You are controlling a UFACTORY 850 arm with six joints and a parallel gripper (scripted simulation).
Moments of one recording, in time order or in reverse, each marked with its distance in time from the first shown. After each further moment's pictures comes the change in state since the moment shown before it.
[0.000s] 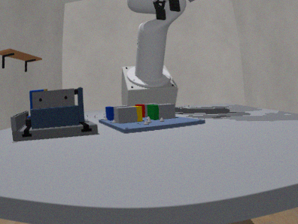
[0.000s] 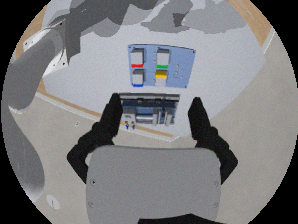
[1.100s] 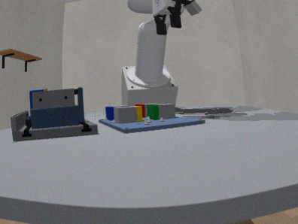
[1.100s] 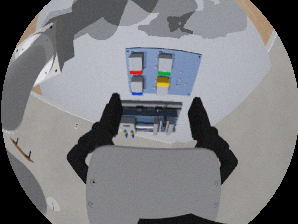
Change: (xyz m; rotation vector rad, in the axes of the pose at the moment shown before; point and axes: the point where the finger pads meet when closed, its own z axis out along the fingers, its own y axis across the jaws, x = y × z) arm -0.001 -0.004 0.053 0.002 -0.001 0.000
